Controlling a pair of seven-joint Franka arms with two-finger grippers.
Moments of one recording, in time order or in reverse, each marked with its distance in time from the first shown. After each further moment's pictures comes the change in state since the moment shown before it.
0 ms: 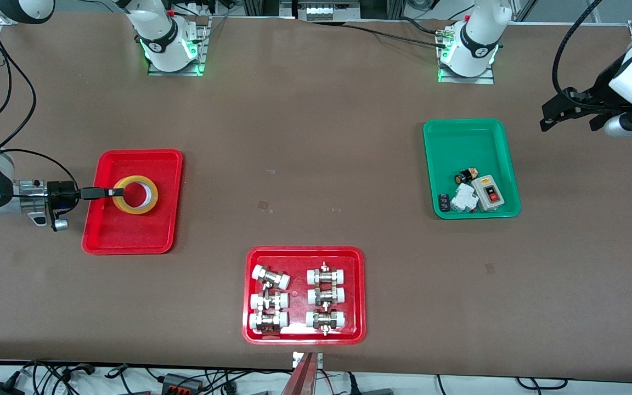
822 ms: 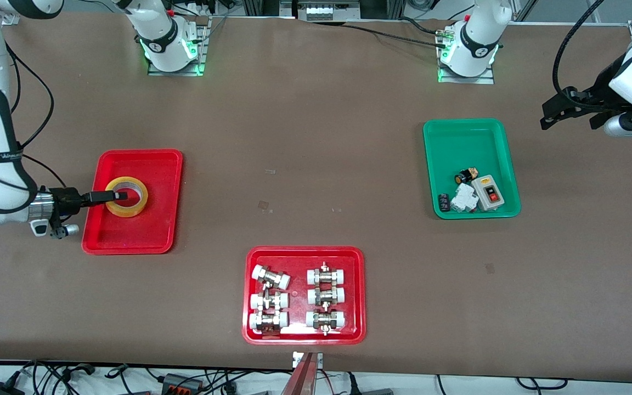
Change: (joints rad) left arm 0.002 -0.001 0.000 0.000 0.000 -0.025 0.000; right arm 0.108 -0.070 0.009 0.022 -0.286 0.155 0.010
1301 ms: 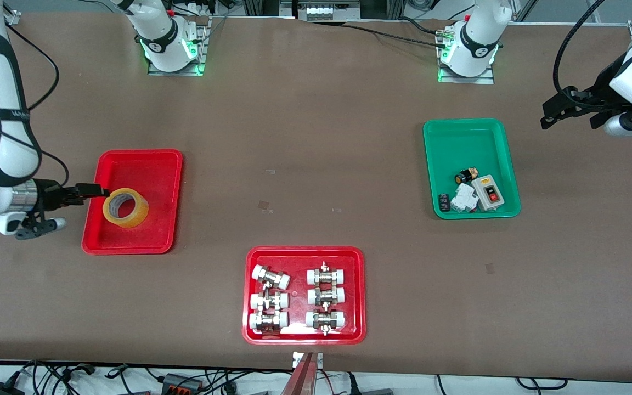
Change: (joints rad) left arm 0.001 -0.001 0.000 0.000 0.000 -0.002 0.000; right arm 0.084 -0.232 0.000 -0.060 -0.217 0.077 0.100
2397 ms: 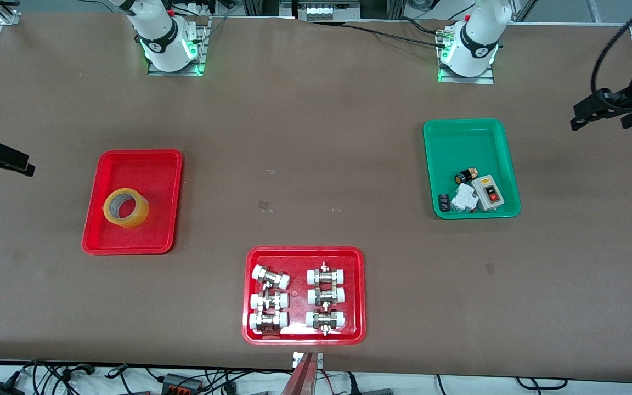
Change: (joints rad) left arm 0.099 0.000 0.007 -0.002 0.033 -0.009 0.098; right arm 0.132 -0.178 -0.006 0.384 -0.204 -0.266 0.439
